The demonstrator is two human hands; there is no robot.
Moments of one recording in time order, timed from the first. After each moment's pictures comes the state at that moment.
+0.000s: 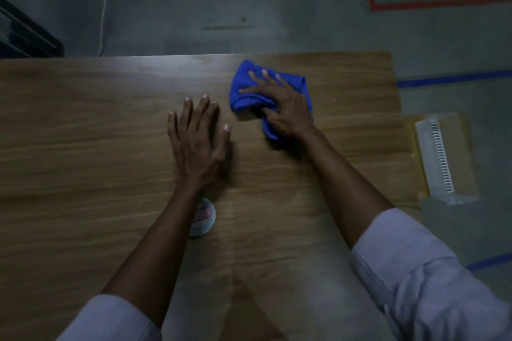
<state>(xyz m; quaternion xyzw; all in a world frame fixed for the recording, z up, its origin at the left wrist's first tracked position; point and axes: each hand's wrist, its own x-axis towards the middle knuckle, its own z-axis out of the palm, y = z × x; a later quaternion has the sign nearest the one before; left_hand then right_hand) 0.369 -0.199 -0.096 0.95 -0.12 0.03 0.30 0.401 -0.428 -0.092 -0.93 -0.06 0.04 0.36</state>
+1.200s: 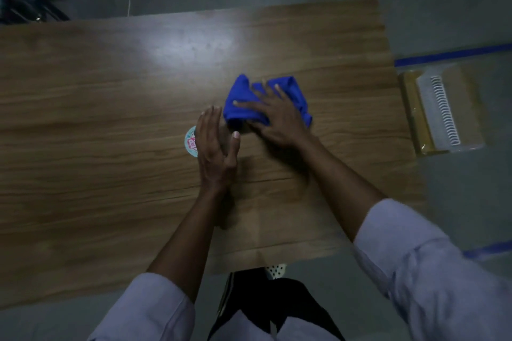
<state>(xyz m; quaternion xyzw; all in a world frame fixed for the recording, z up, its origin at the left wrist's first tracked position) 0.199 -0.189 -0.097 0.88 -0.08 0.06 0.46 0.237 -0.382 -0.080 -0.96 -0.10 0.10 0.25</state>
